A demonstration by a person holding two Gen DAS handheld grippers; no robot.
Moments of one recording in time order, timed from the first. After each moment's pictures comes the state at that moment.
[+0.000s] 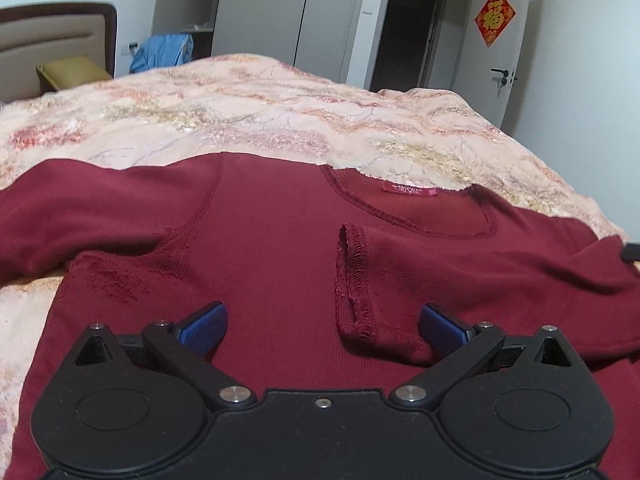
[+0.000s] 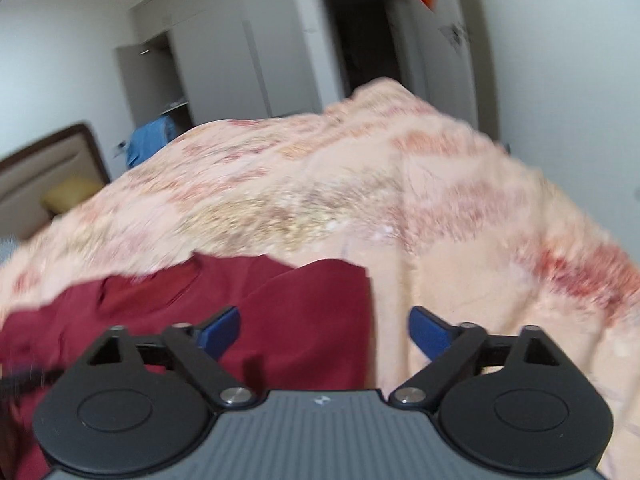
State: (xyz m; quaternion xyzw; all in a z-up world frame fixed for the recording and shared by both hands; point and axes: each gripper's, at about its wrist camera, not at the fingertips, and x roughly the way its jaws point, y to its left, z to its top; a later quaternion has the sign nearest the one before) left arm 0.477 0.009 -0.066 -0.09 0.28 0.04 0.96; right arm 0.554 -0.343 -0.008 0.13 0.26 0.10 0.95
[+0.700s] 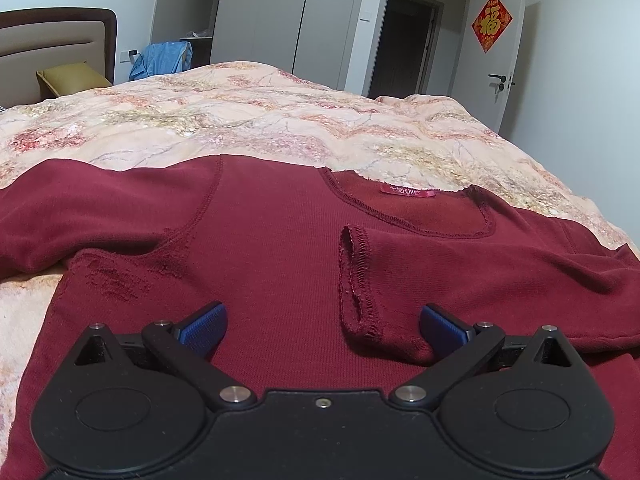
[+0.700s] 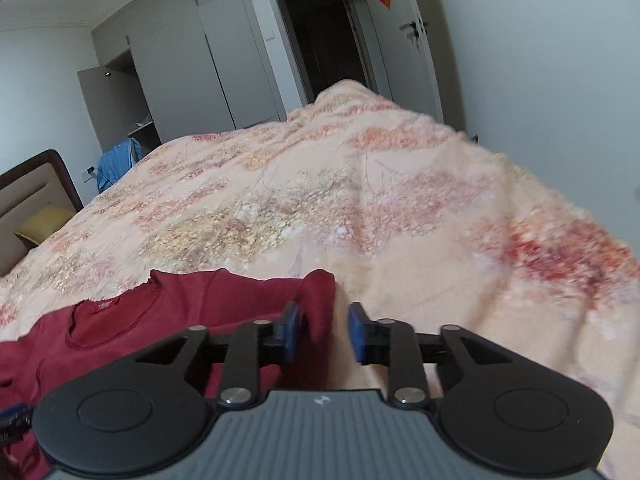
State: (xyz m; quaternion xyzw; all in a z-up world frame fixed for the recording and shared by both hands) left arm 0.473 0.007 -0.068 -0.09 0.27 0.03 0.96; right arm 0.518 -0.347 -0.009 0.10 0.23 0.06 0.97
